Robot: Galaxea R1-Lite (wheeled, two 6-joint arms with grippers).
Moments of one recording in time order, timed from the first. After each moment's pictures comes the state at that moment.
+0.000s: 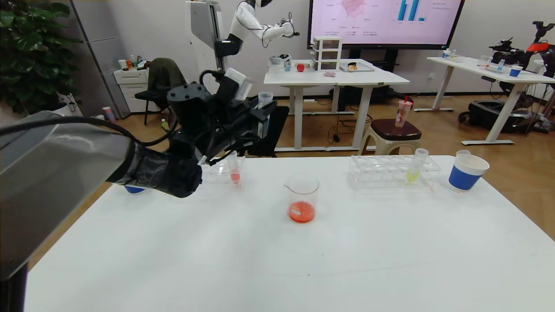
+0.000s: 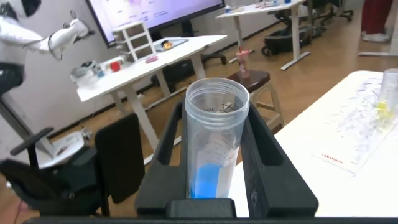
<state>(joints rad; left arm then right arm) -0.41 2.16 -1.38 -1.04 -0.24 0.27 0.00 0.00 0.00 0.00 0.02 -0.06</state>
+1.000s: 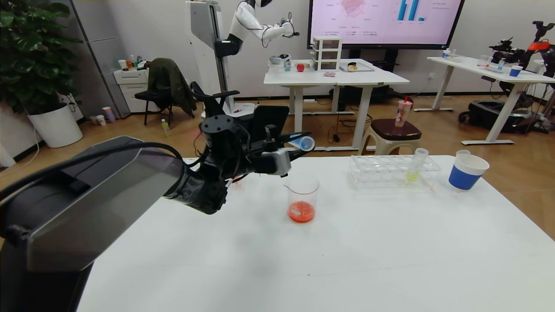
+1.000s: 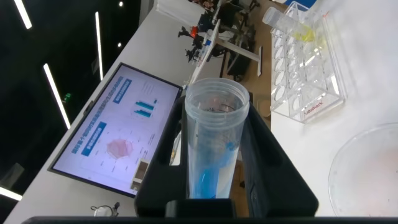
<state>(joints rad) -0.44 2.34 -1.41 -1.15 -0.77 1.11 0.00 0.00 0.00 0.00 0.02 -0.06</state>
